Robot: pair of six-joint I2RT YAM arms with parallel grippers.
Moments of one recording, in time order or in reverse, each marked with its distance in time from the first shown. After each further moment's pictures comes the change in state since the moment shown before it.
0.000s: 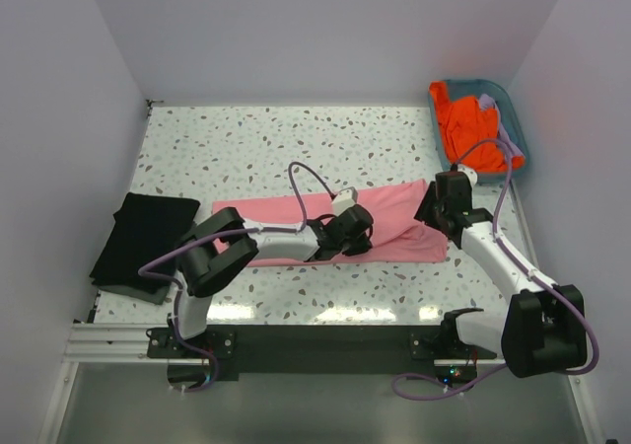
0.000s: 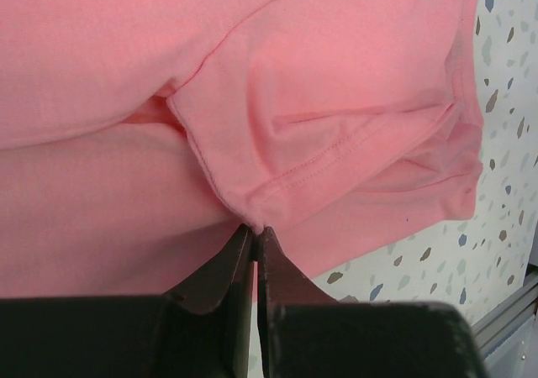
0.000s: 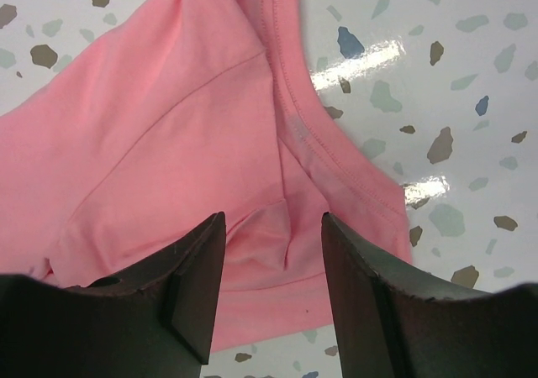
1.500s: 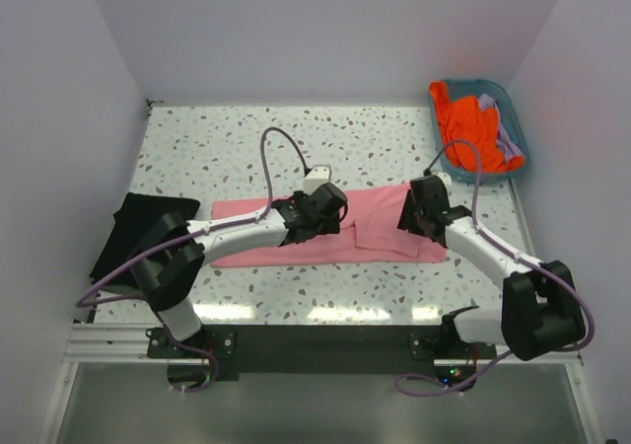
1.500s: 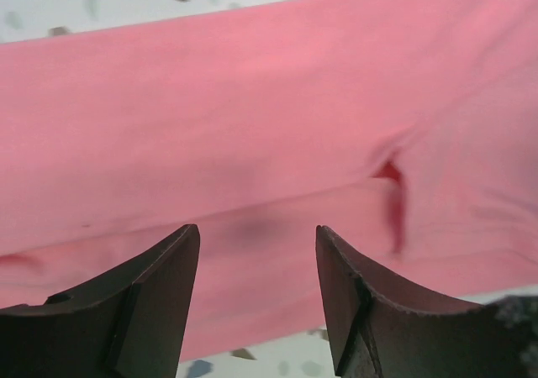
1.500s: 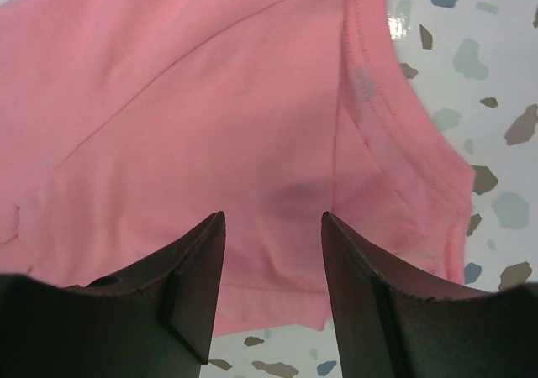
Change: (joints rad) left arm 0.090 -0.263 -0.023 -0.326 -0.207 0.347; right arm 0.131 0.073 -0.016 -0.001 0.023 0.004
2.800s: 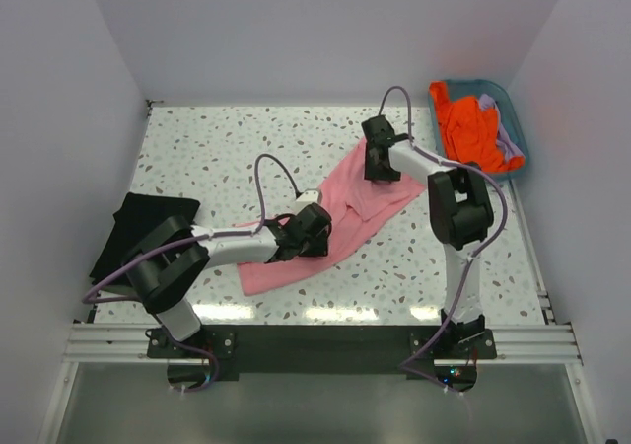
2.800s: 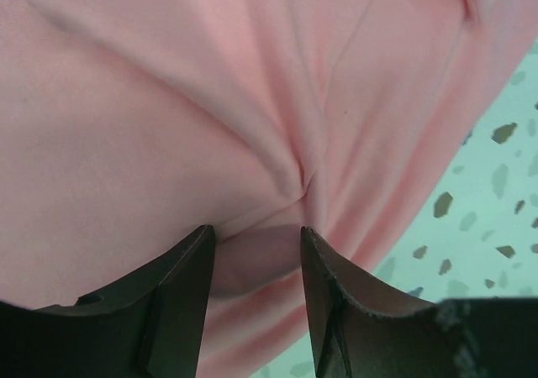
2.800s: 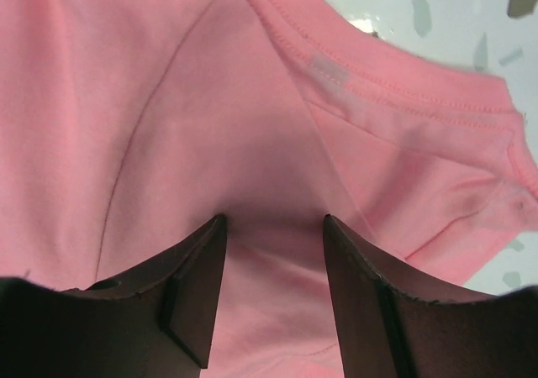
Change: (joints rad) left arm 0.039 -0.021 -0.261 0.166 0.172 -0.015; right arm 0.068 0.852 0.878 -0.183 0.088 -0.140
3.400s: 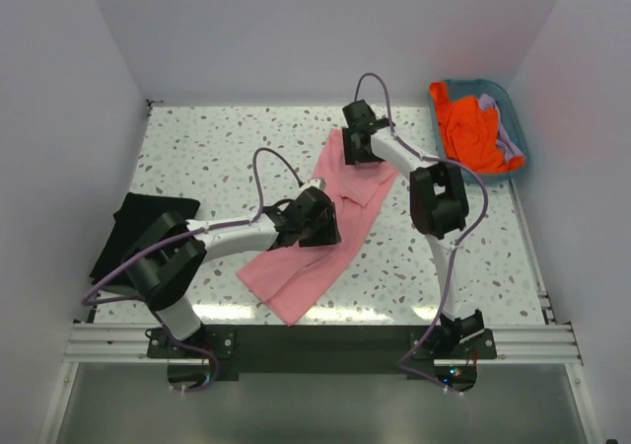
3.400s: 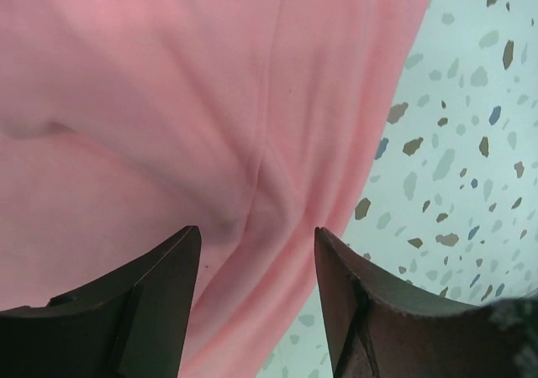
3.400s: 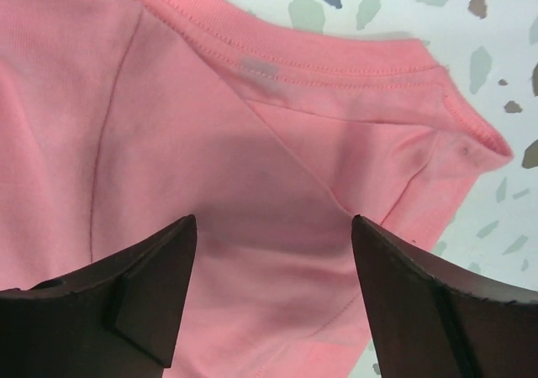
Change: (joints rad) left arm 0.046 0.008 0.090 -0.012 0.183 -0.080; right arm 0.052 0.224 0.398 -0.112 0.034 -0.118
